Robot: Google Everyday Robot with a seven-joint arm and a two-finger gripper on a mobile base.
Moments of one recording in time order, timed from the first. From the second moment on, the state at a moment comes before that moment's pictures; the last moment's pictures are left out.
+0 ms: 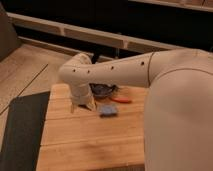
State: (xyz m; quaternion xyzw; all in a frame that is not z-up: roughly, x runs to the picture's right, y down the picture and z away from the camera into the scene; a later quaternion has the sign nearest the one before) arm -0.107 0.103 0.703 -0.26 0.23 0.64 0.68
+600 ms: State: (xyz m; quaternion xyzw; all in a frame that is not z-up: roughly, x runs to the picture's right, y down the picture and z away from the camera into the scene) arm -0.112 0.060 0.709 -0.22 0.18 0.64 0.71
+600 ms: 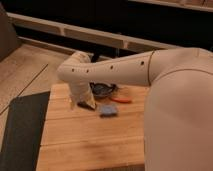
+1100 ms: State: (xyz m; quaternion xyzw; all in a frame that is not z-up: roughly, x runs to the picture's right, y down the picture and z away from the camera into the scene) arm -0.108 0.038 0.712 -0.20 0.17 0.64 0.72
